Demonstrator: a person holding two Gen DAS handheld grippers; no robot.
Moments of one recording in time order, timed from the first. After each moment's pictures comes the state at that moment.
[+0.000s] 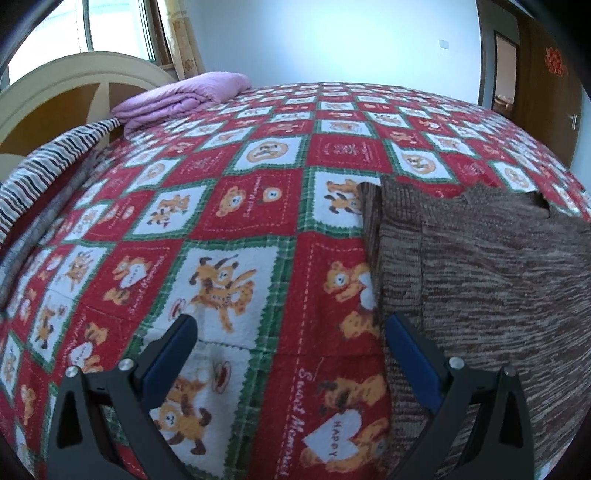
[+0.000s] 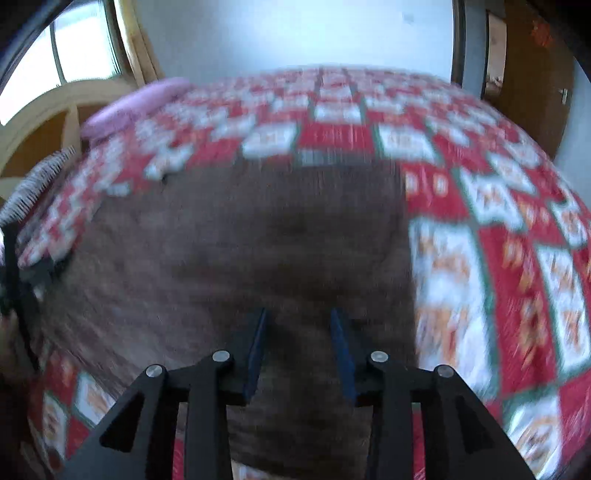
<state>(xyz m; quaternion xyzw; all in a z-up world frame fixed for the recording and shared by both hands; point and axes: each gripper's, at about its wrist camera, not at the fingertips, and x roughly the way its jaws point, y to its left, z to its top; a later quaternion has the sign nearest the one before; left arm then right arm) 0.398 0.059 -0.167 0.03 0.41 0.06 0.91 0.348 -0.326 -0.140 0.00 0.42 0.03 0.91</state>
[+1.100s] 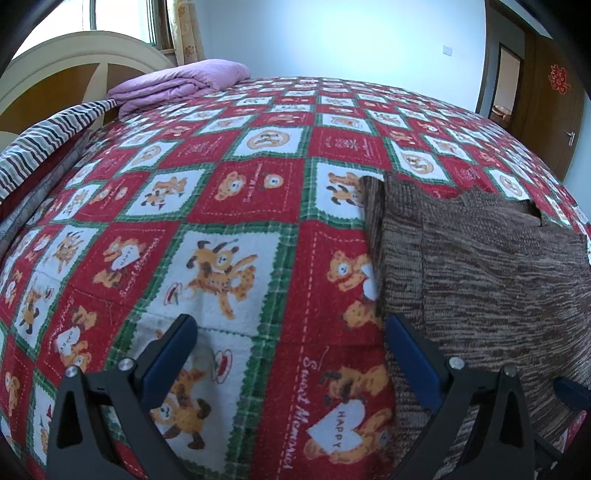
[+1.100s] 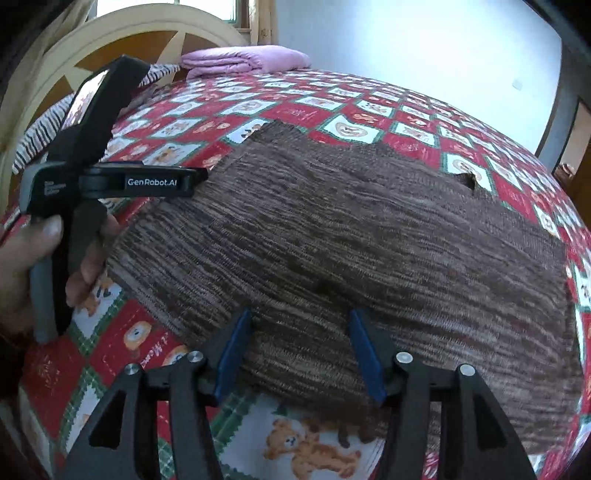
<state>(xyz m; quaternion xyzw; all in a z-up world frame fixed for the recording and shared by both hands) 0.395 0.071 -0.171 -0.02 0.42 0.04 0.91 0.324 -0.128 -0.163 -0.10 0.42 0.16 0.89</state>
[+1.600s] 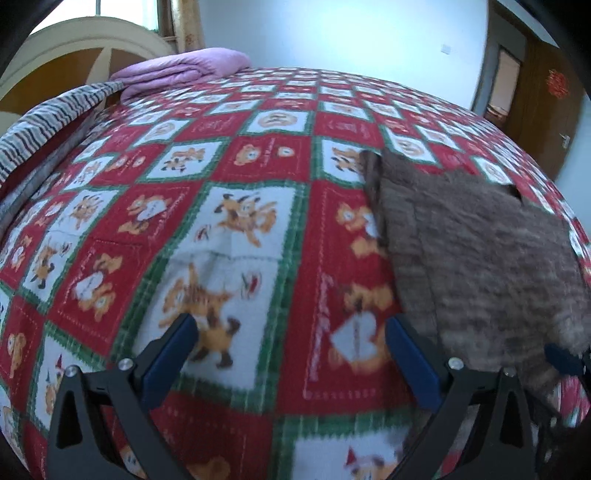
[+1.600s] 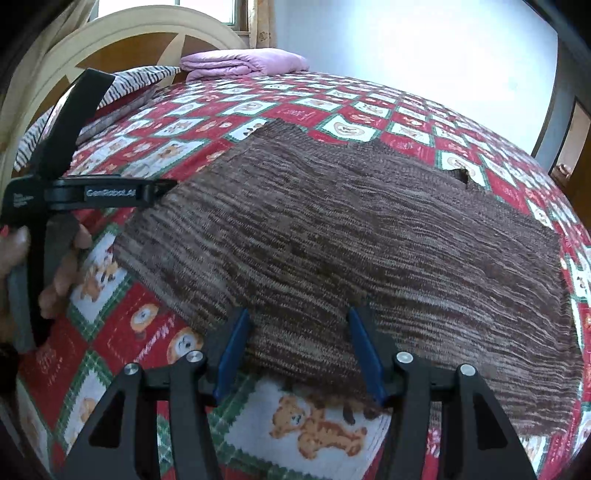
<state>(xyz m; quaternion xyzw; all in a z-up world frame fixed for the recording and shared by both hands) 0.349 0.086 -0.169 -0.03 0.44 0.02 0.90 0.306 -0.127 -0.166 -0.12 0.41 0.15 0.89</state>
